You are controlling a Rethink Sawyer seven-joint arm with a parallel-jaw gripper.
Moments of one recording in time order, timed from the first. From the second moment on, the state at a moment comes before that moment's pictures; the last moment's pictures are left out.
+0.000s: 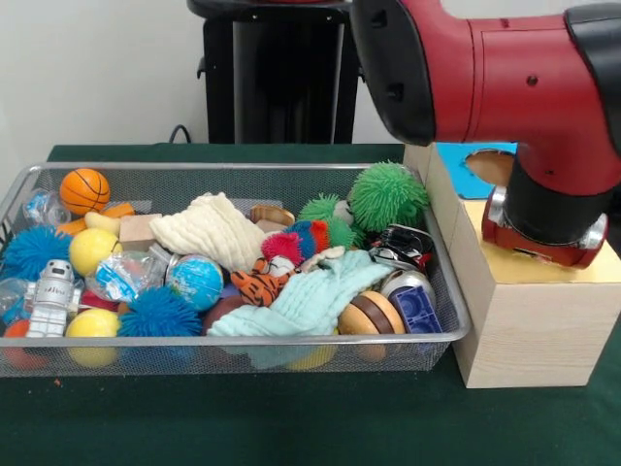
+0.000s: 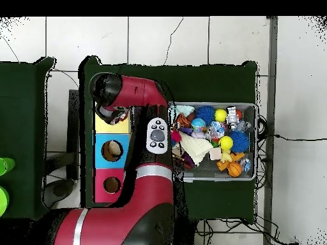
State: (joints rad) arm 0.06 -0.19 -0.09 0.93 0.23 1.12 2.08
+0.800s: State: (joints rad) arm 0.09 -0.43 -0.05 1.22 -0.01 0.73 2.08
